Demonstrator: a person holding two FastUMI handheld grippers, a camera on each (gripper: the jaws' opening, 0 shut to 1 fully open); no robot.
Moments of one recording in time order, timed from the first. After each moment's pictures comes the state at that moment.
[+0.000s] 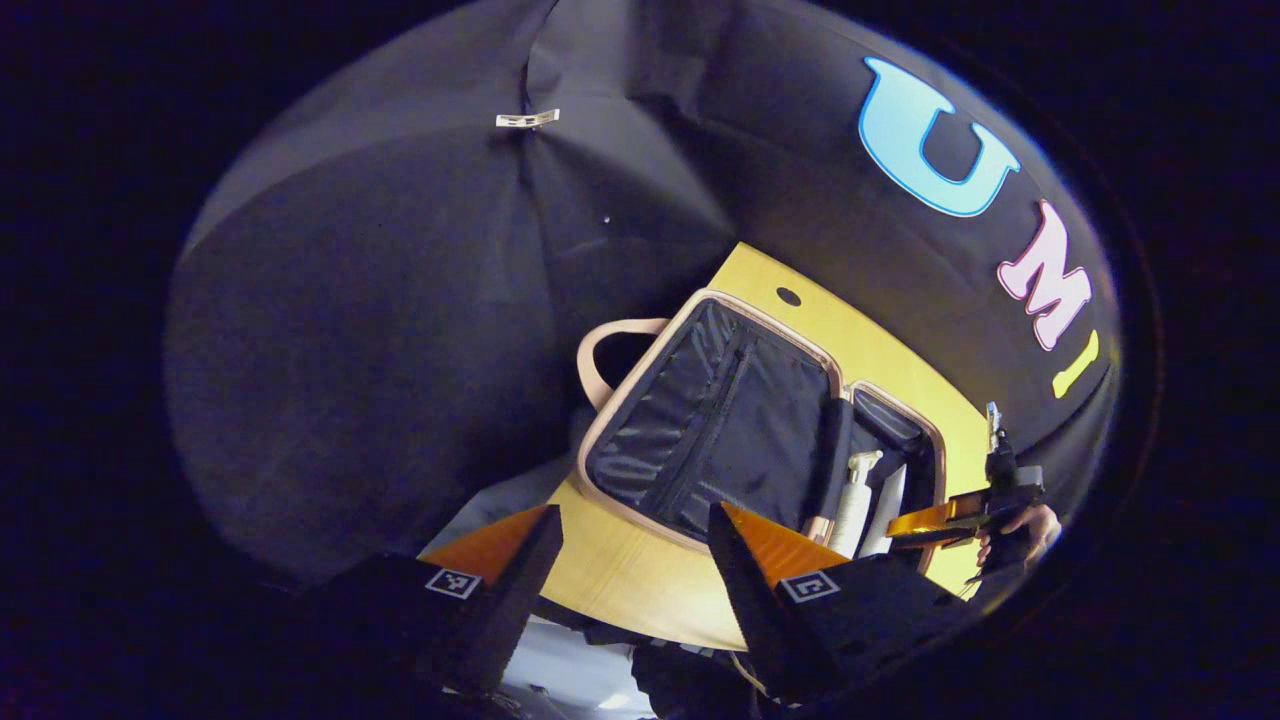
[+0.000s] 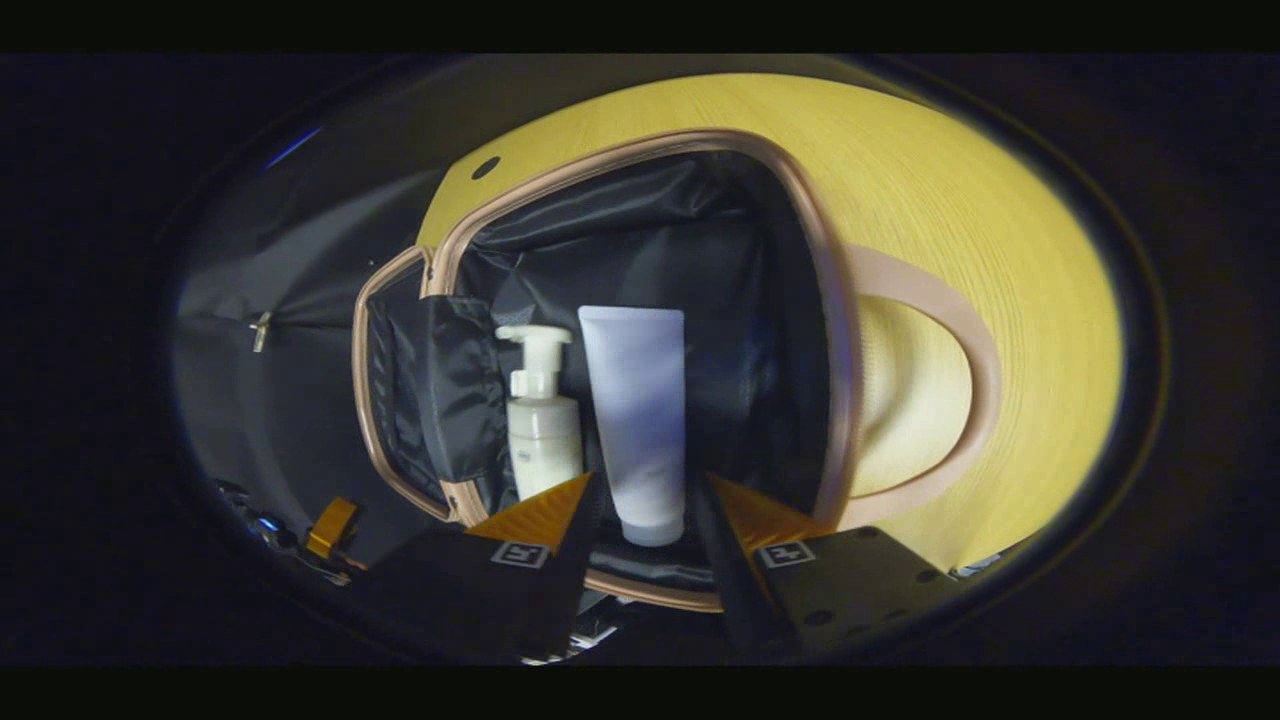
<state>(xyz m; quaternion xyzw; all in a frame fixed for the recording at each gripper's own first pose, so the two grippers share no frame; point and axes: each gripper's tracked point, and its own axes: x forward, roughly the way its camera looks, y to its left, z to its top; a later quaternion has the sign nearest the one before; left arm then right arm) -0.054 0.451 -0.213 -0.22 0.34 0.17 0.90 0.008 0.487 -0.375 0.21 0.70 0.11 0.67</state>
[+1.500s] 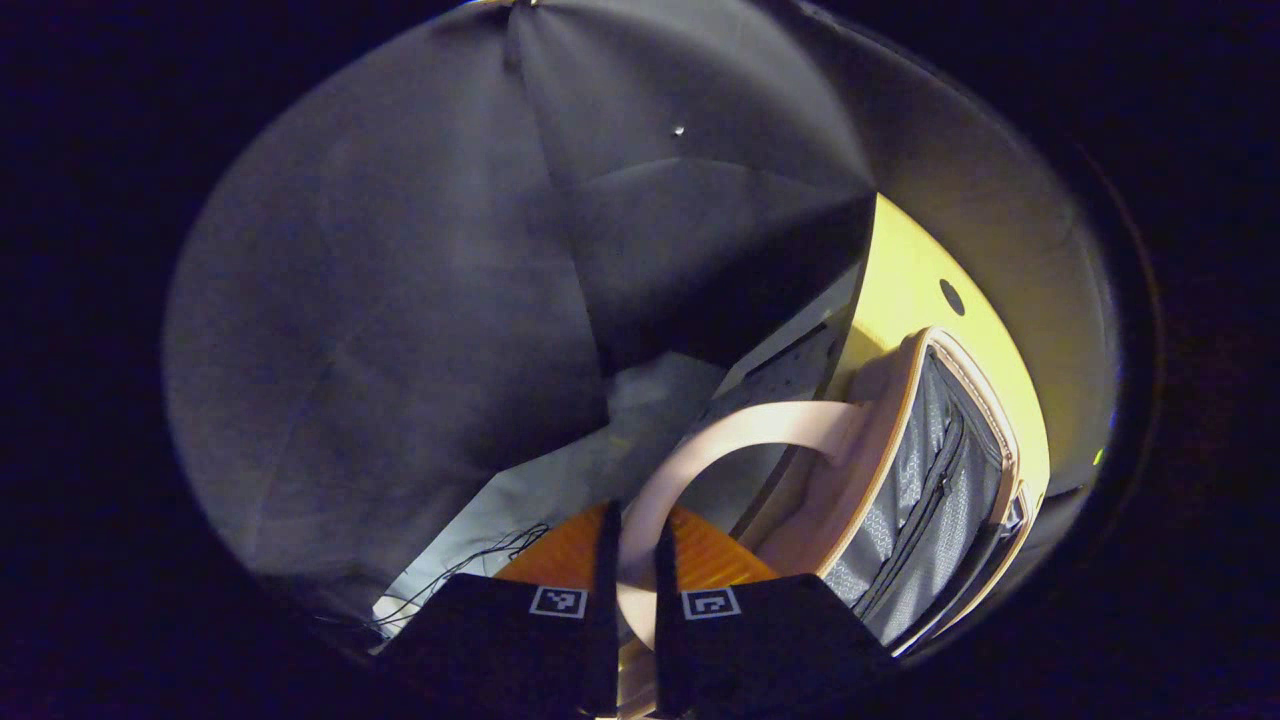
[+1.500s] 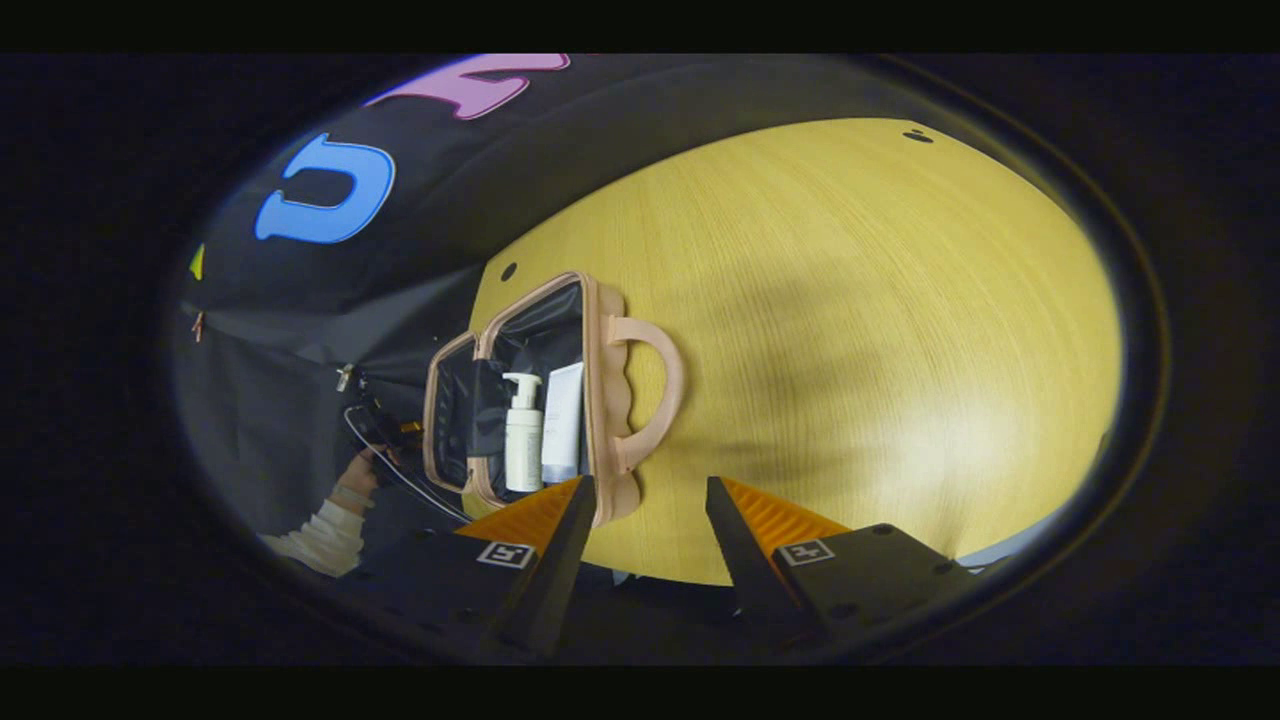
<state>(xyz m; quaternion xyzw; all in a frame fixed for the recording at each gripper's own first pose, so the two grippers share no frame) 0.119 0.565 -0.325 -0.23 0.47 0.20 0.82 -0.034 0.326 -0.312 0.31 0.56 0.11 0.76</state>
